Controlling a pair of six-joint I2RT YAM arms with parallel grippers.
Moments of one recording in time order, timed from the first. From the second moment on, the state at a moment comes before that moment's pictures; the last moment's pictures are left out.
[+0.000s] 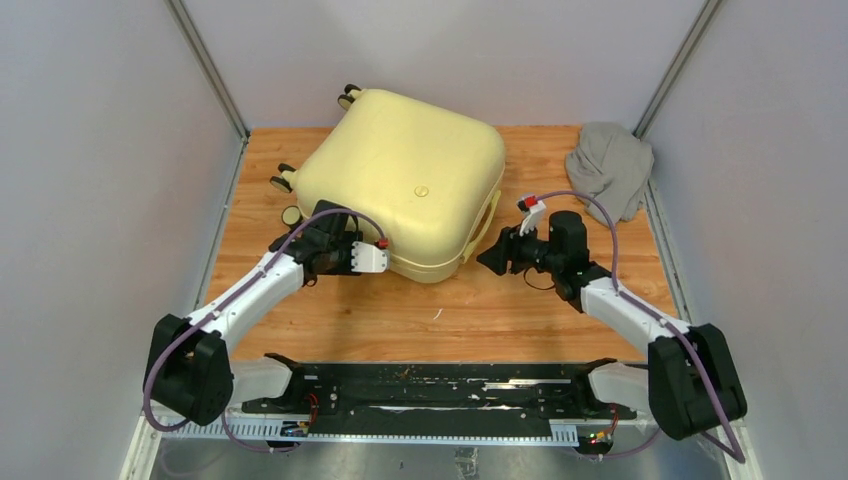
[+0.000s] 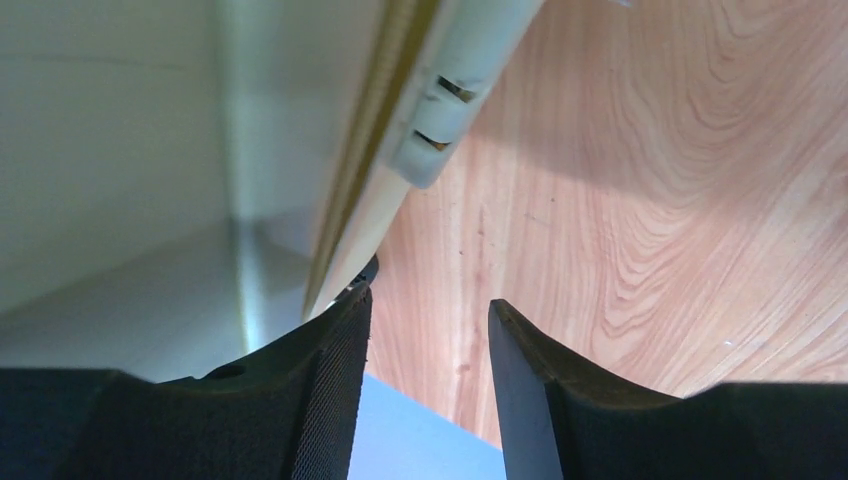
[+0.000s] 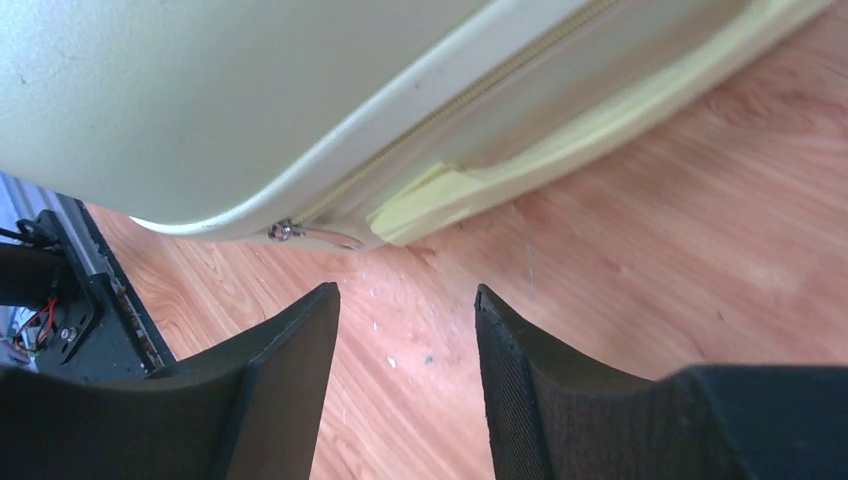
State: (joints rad) left arm -0.41 1.24 0.80 -0.56 -0.11 1.25; right arm 0.32 1.14 0.53 0.16 -0.54 0.22
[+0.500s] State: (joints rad) left arm -0.42 1.19 0.84 -0.57 0.03 1.17; right arm 0.38 1.38 0.51 0.57 -0.76 0.23
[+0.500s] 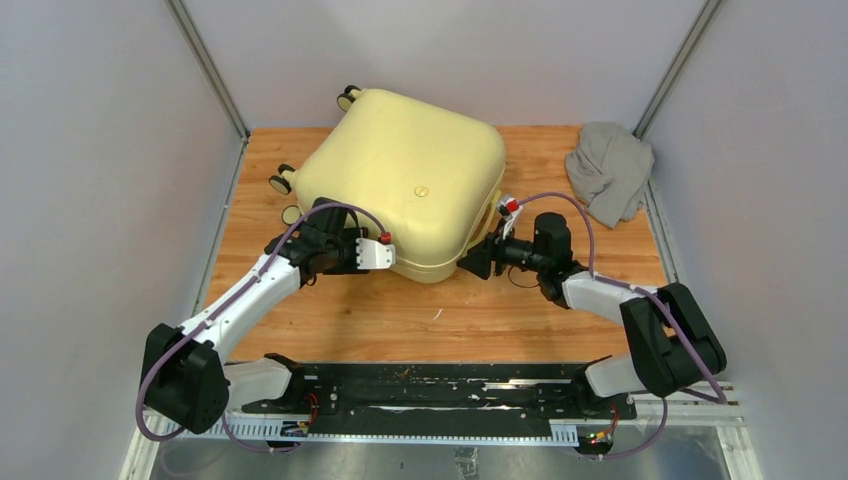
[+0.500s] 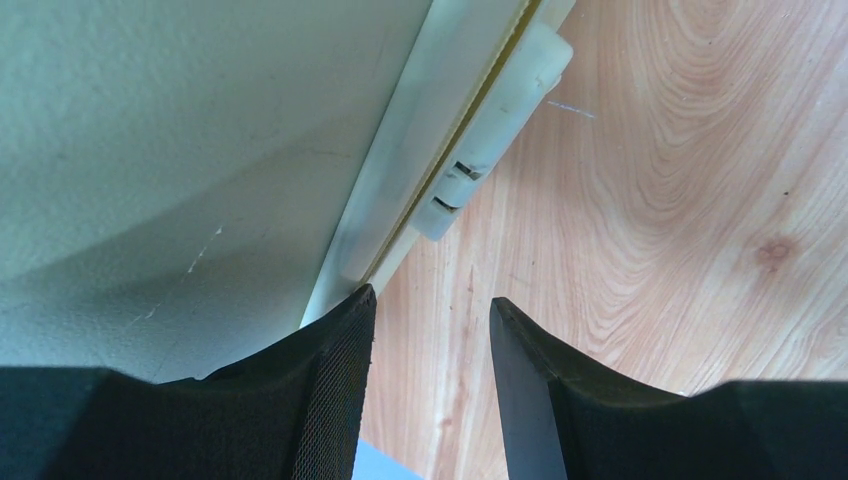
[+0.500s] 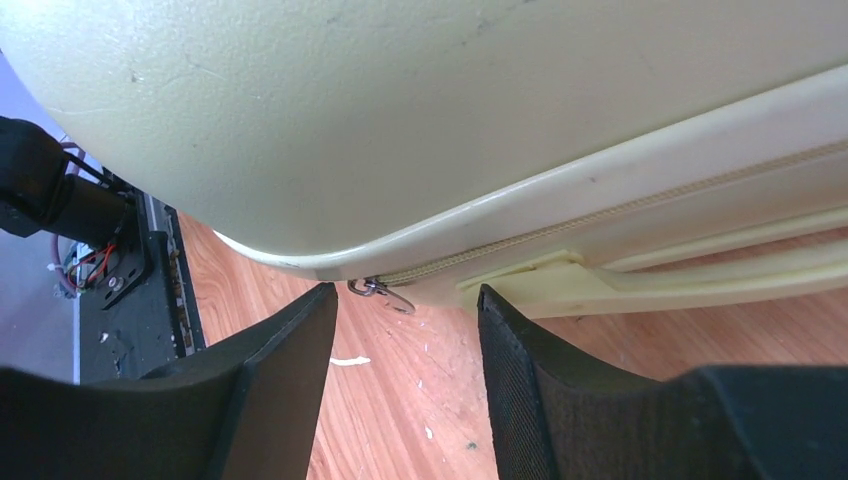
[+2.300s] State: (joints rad) left arm -0.55 1.20 1.13 -0.56 0.02 0.99; right arm 0.66 1.19 0.45 0.38 -0.39 0.20
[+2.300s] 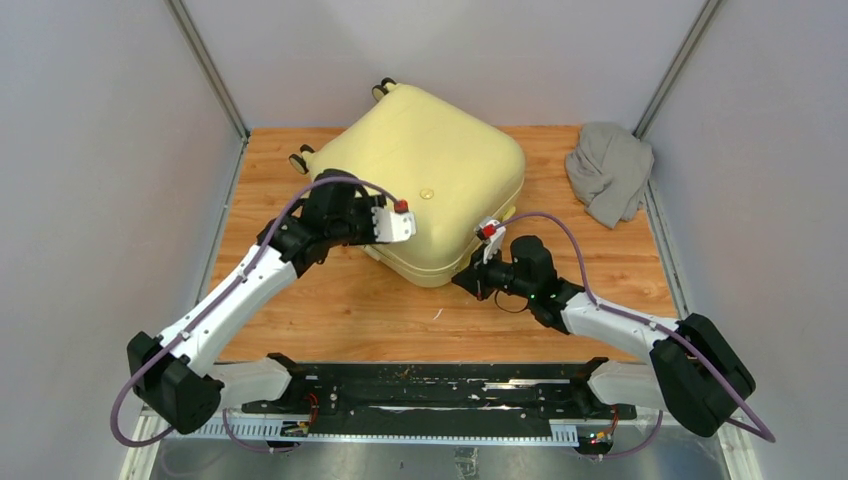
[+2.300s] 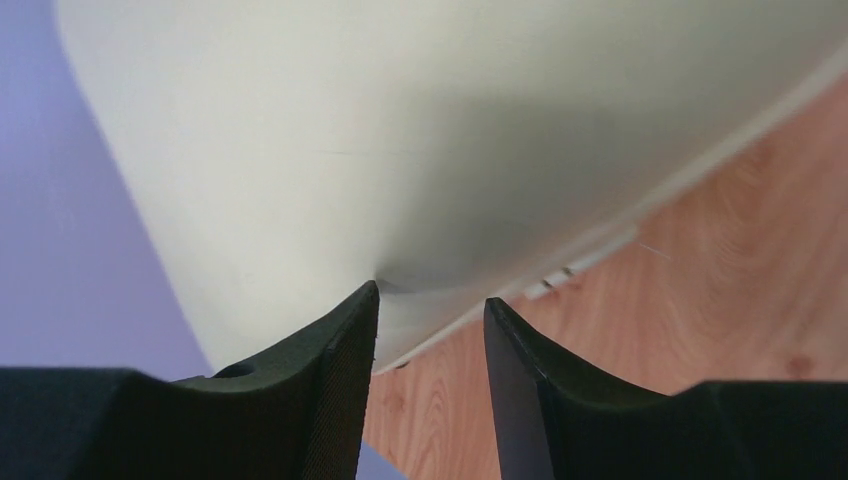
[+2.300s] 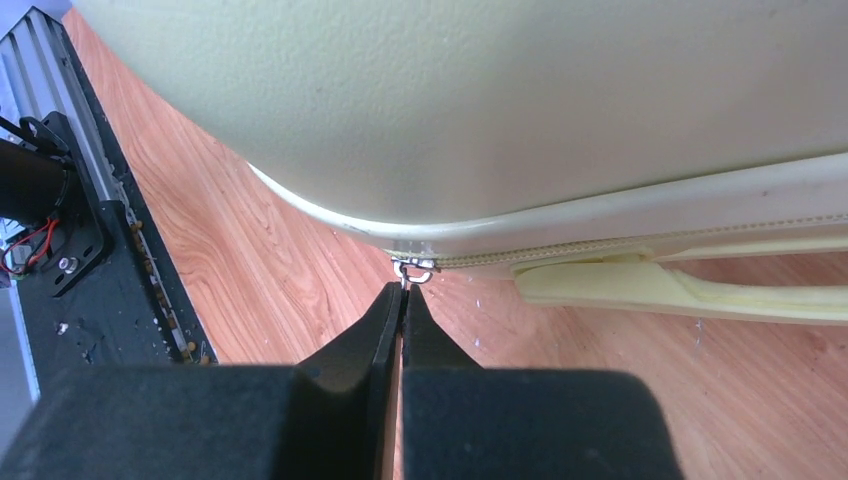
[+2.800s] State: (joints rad) left arm -0.79 0.95 0.81 -0.86 0.24 1.78; right arm 0.67 1.20 0.49 0.30 -0.36 0.25
